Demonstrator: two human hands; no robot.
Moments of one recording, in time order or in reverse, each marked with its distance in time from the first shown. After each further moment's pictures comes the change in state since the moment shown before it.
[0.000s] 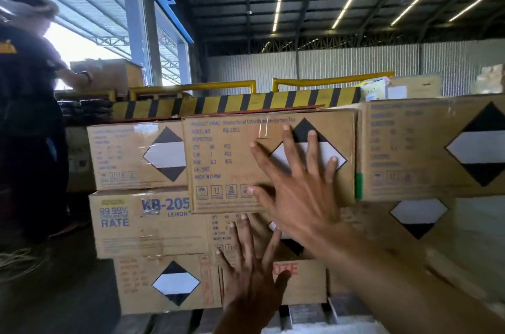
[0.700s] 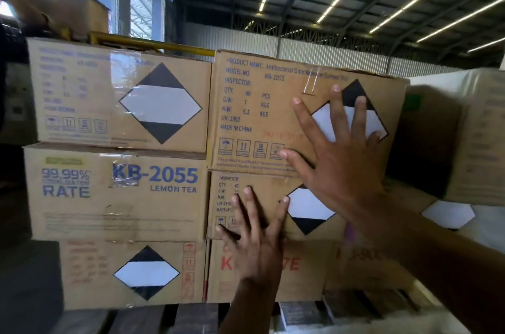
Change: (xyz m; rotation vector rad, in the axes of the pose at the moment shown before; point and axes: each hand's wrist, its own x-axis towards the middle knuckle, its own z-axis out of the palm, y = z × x) left_hand 0.065 -0.025 0.117 -0.224 0.203 -0.103; right_hand 0.049 0.006 0.076 -0.284 0.171 0.010
